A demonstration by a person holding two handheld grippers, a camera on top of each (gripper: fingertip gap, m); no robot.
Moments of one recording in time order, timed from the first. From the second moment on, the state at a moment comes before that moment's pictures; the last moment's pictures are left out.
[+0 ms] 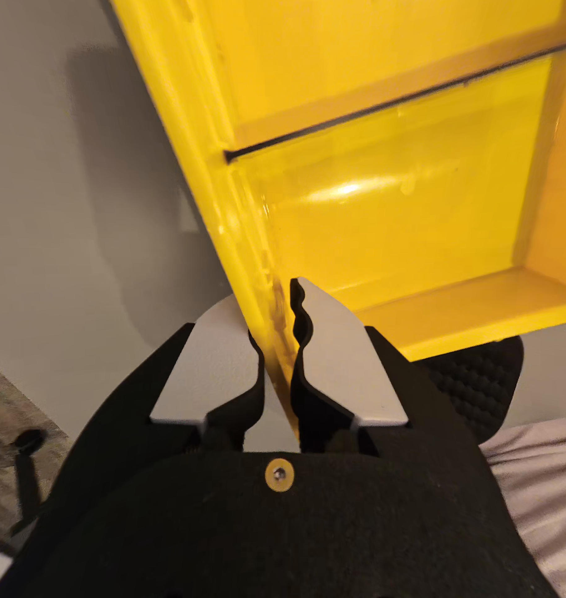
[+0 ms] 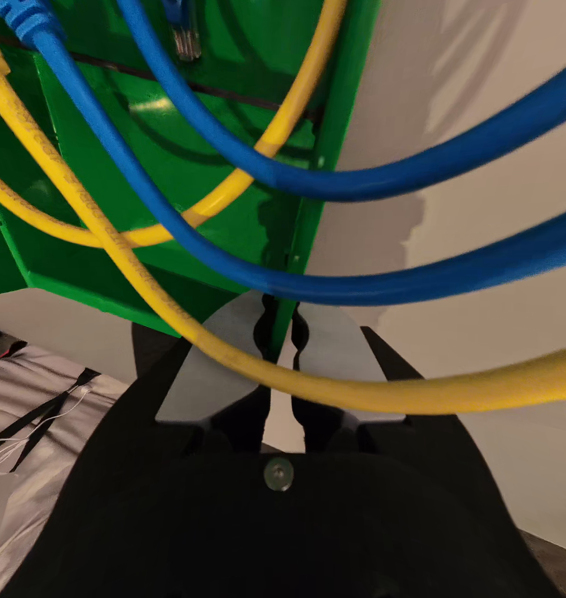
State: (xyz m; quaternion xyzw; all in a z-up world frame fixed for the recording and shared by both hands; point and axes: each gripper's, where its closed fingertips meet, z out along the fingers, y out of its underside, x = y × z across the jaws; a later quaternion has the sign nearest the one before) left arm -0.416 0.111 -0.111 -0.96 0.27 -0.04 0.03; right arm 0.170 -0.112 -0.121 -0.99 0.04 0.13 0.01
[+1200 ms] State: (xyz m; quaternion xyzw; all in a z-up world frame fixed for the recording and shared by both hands) left arm -0.341 0.093 -0.028 -0.89 0.41 0.01 0.20; right arm 0.086 -0.076 -0.027 -0.99 -0.01 0.04 0.16
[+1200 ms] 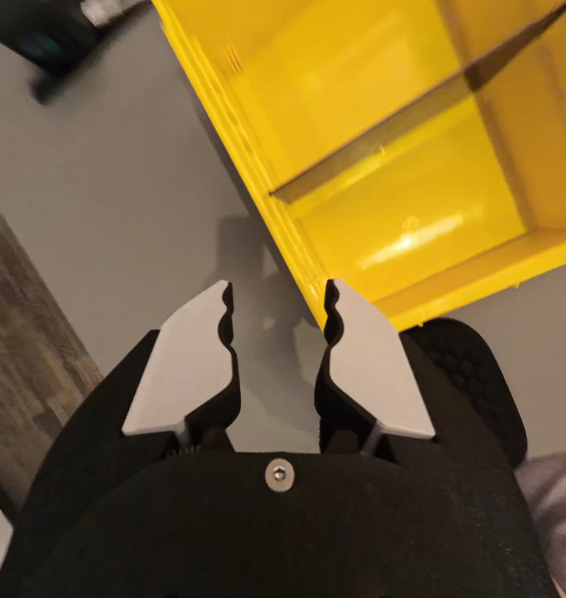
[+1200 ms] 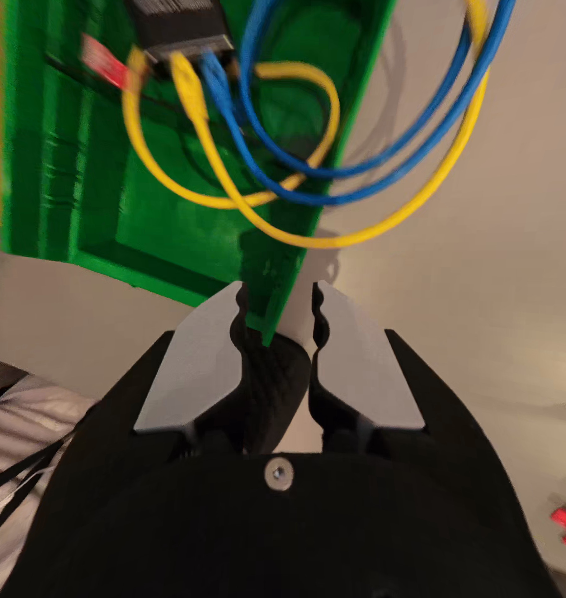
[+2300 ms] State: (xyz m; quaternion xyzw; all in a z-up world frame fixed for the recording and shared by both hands) left arm -0.222 0.056 0.157 -0.65 0.39 -0.09 0.65; right arm -0.165 0.076 -0.113 -0.99 -0.05 0.13 0.09
